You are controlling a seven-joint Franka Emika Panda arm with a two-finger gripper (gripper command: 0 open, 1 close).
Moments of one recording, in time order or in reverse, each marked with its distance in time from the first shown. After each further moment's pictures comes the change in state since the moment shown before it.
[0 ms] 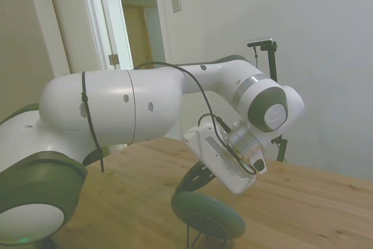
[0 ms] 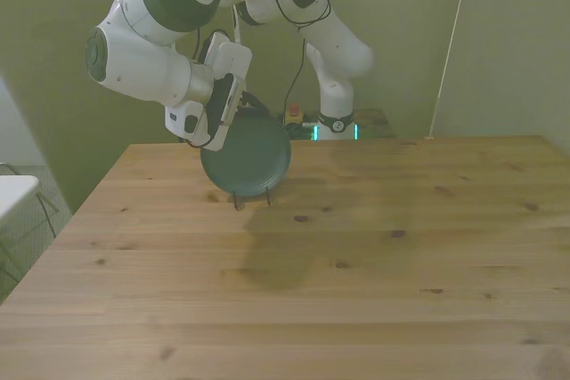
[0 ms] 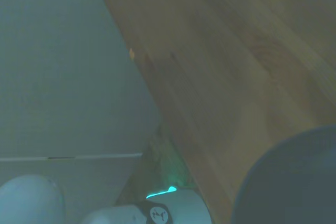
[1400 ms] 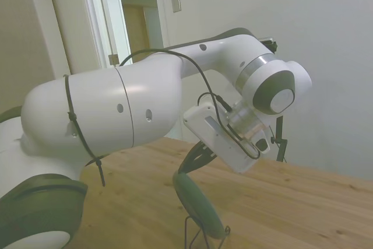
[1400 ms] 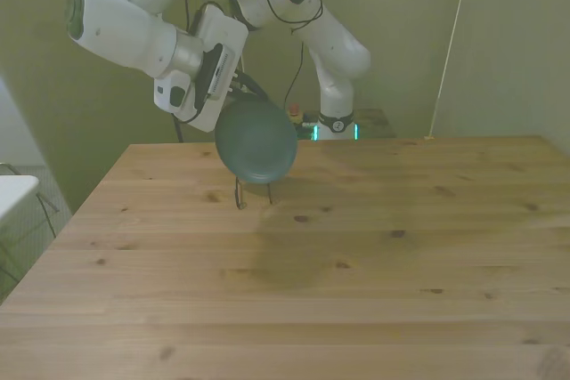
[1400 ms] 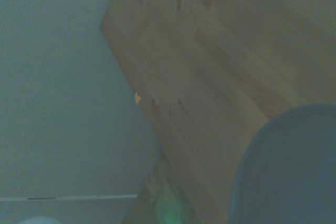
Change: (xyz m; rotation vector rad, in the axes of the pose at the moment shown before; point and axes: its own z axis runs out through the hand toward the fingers) arm -0.029 -0.028 -0.037 0.051 0.129 -0.015
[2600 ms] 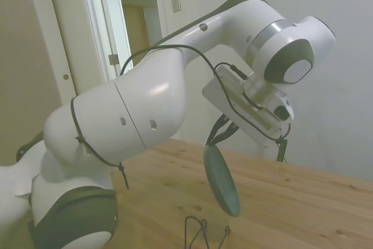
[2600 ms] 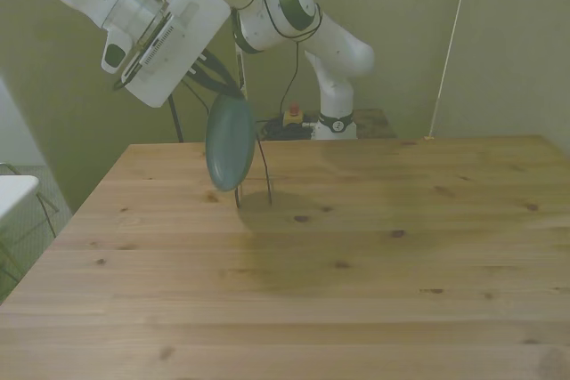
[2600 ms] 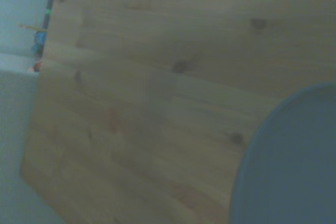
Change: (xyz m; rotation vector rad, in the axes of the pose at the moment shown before) arm 0.002 -0.020 -0.078 0.045 0.362 0.385
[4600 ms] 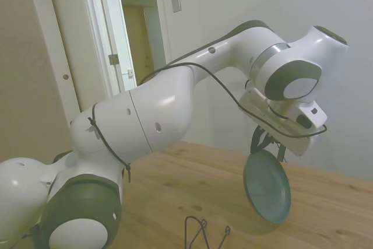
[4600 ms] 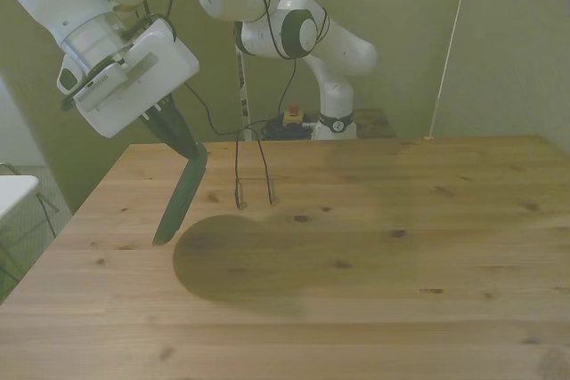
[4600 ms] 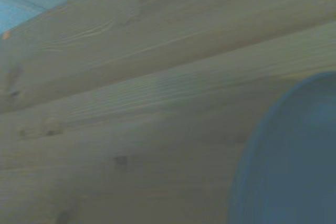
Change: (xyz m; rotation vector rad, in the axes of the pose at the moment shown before) arm 0.073 0.016 -0.007 0.036 0.345 0.292
